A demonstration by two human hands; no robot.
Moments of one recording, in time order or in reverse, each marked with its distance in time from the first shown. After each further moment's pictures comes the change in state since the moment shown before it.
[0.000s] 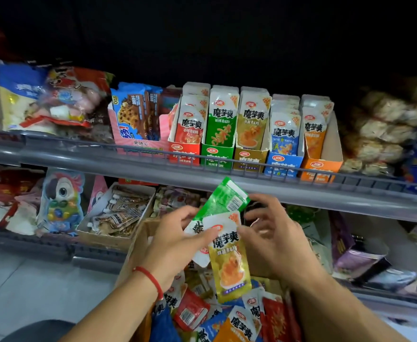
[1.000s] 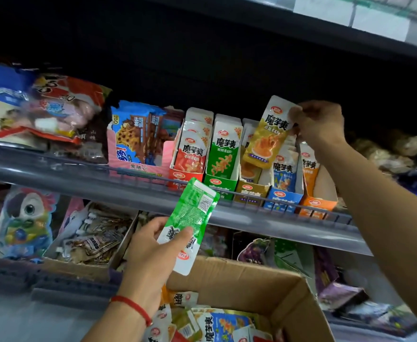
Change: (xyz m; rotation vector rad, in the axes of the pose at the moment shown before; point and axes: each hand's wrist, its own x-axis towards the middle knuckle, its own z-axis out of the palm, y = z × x) left_hand 0.034 0.014 -0.034 -0.366 0.125 -0.057; right_hand 0.233 -0.068 -0.127 0.034 0.585 0.025
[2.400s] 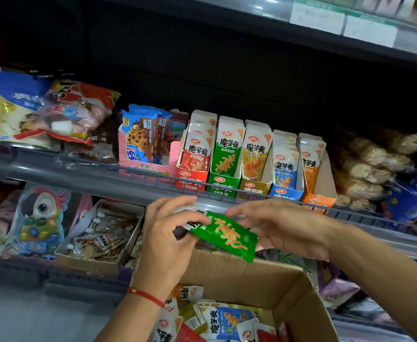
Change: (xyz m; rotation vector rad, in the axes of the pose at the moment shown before) left_hand -0.007 0.006 -0.007 0.608 0.065 0.765; right_hand -0.181 -0.021 -0.017 0.293 -1.112 0.637
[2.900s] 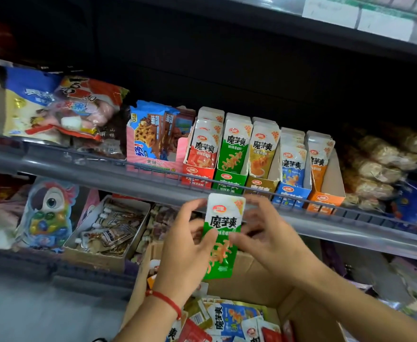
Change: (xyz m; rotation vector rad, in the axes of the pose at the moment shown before) left_hand -0.016 0.020 0.012 -0.369 -0.193 -0.431; right_hand 0.010 0.048 0.034 -0.561 0.419 -0.429
